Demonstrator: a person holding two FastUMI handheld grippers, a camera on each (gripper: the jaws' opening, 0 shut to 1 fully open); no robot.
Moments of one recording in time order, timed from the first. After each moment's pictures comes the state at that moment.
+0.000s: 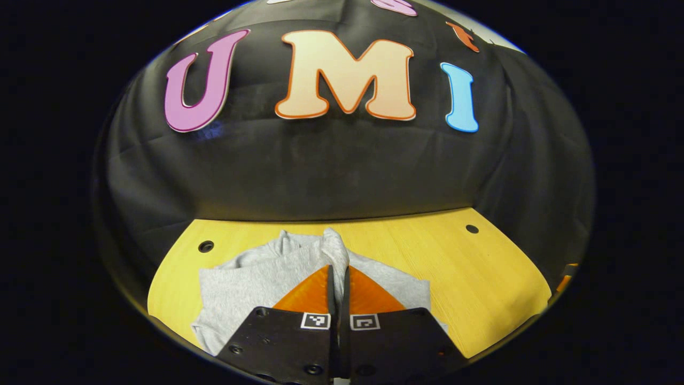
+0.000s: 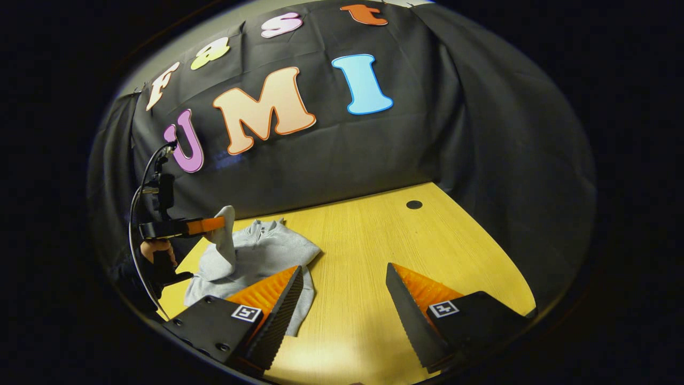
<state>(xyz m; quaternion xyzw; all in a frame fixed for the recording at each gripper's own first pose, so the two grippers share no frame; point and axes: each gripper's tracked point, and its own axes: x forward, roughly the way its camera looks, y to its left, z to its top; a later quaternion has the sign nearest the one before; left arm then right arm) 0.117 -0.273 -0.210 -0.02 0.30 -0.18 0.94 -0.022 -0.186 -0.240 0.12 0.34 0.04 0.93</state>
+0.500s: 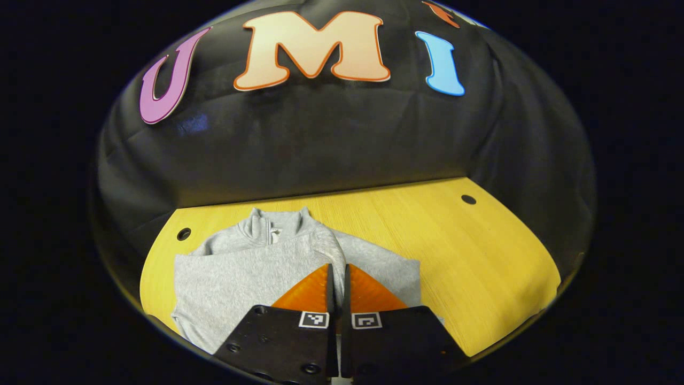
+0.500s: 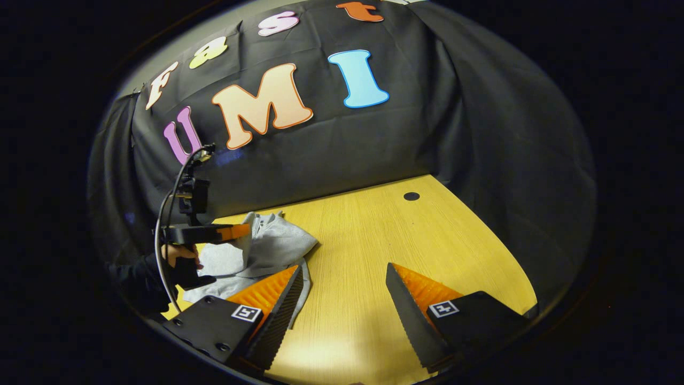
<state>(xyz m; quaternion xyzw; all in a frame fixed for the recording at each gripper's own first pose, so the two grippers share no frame) 0.101 -0.324 -0.271 0.02 0.35 -0.19 0.92 -0.034 -0.193 -0.254 0.12 0.35 0.04 0.93</state>
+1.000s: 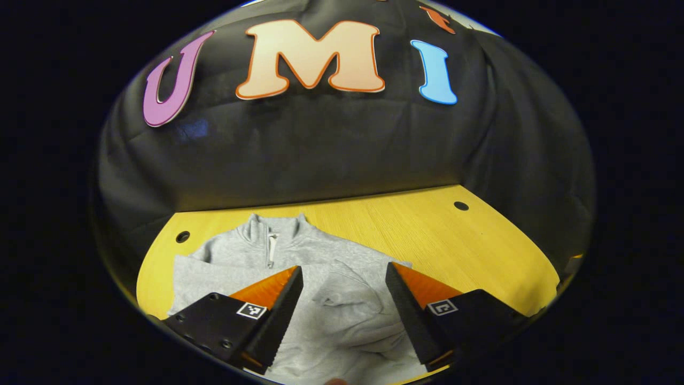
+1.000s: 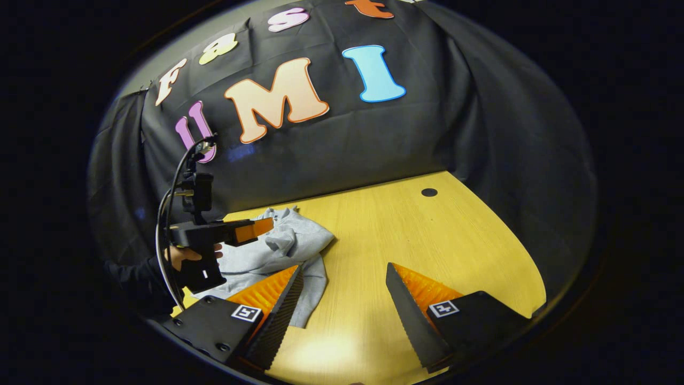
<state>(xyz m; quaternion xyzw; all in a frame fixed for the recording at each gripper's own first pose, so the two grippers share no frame) 0.090 -0.303 -0.240 0.00 0.31 -0.19 0.93 -0.031 -0.157 -0.258 0.12 0.35 0.08 0.93</state>
